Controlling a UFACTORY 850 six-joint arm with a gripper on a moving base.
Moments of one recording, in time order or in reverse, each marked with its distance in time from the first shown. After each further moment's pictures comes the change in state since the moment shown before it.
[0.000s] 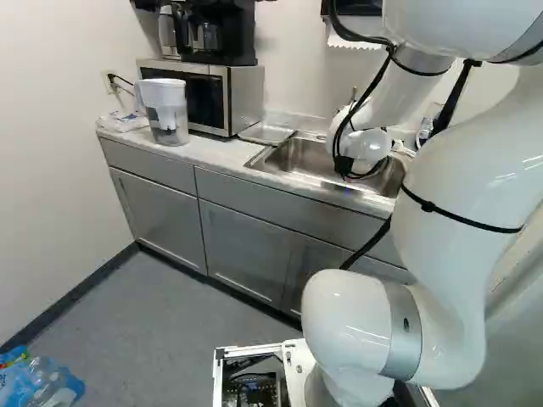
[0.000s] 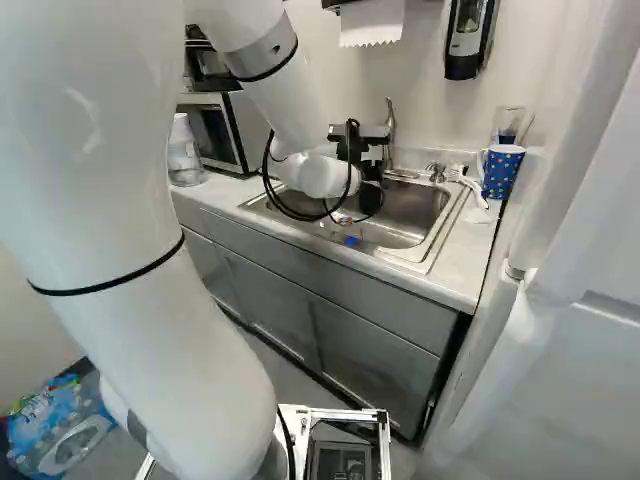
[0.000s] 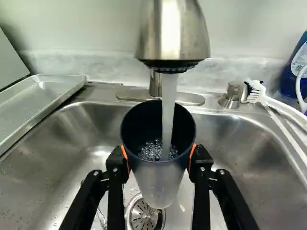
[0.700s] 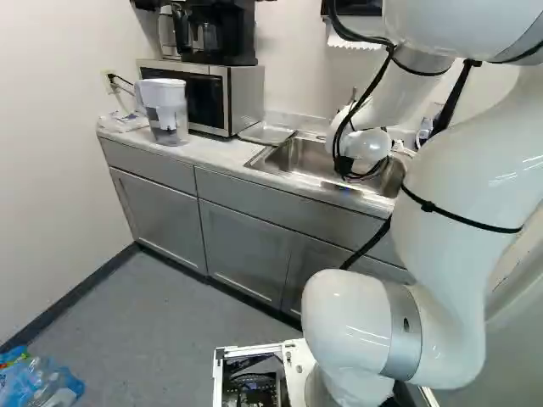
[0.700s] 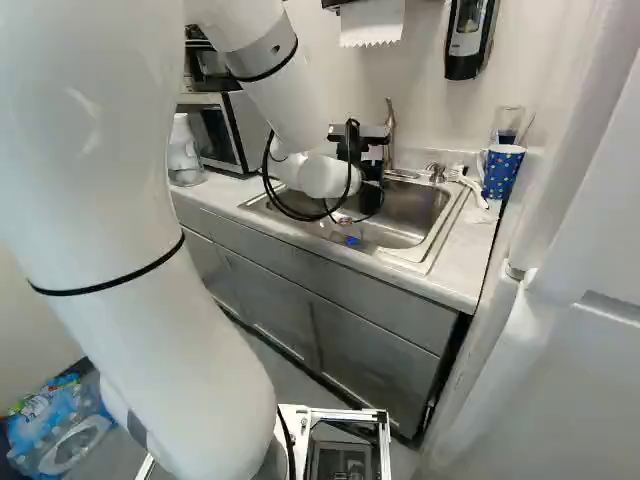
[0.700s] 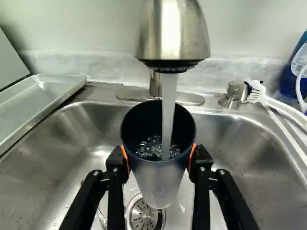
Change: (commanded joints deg) arm 0.0 0.0 0.0 0.0 0.0 0.0
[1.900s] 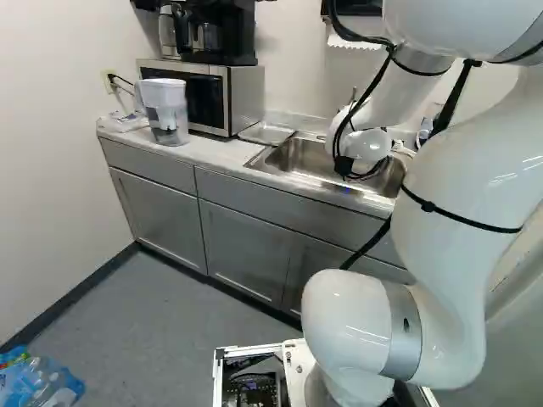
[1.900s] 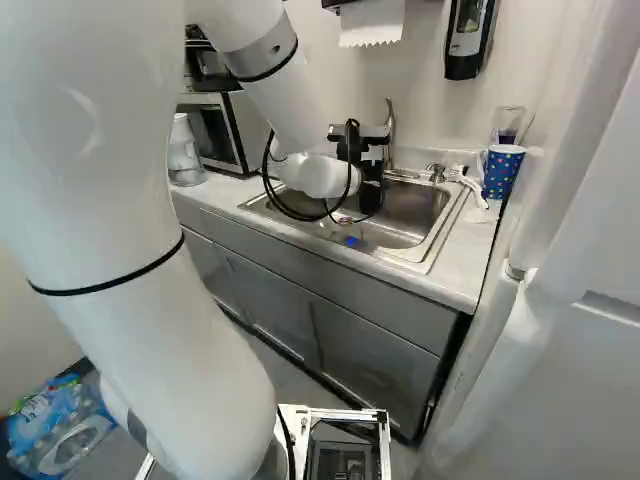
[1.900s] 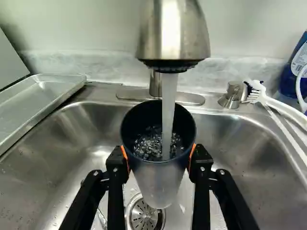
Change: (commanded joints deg) arm 0.0 0.0 0.0 0.0 0.0 0.0
